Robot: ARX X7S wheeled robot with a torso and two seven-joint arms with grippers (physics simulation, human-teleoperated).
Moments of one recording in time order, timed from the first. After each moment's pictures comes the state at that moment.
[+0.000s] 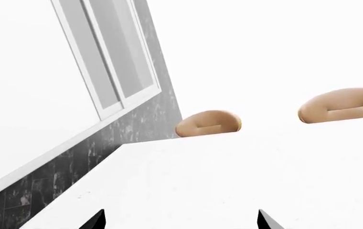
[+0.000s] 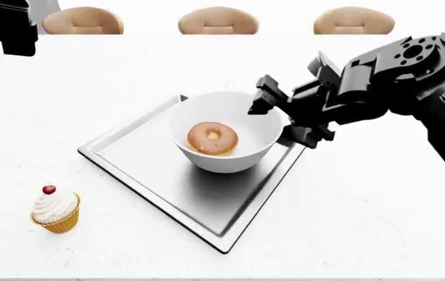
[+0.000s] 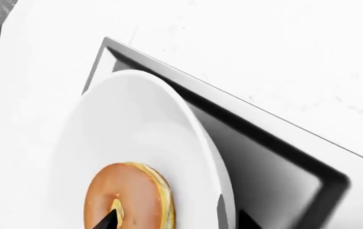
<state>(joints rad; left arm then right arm) -1.62 -0.91 0.65 0.16 -1.53 -1.18 -1.07 1.76 0.24 -2.08 1.31 2.85 1.03 0.13</state>
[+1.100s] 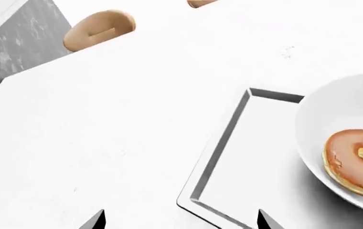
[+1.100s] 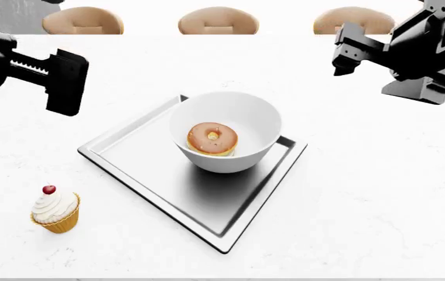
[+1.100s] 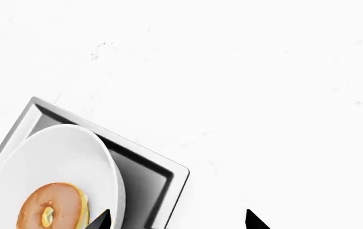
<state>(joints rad) -1.94 -0.82 0.99 -0.15 -2.36 -1.41 -1.32 2.26 0.57 -2.21 0.75 2.84 0.89 0.58</state>
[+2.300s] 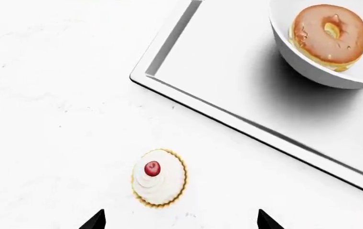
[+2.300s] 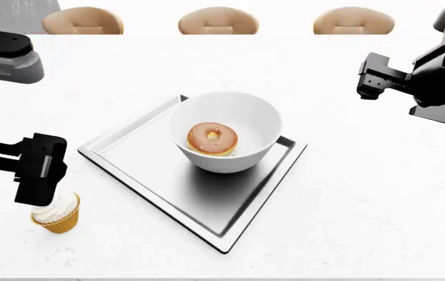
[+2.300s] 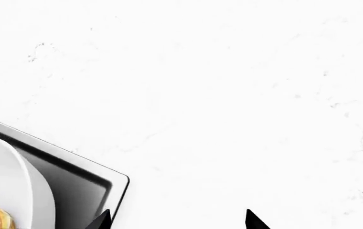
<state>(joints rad) -2.10 -1.08 1.45 0.09 -2.99 -1.16 -1.50 2.19 0.69 -2.17 0.67 2.68 0.84 0.60</state>
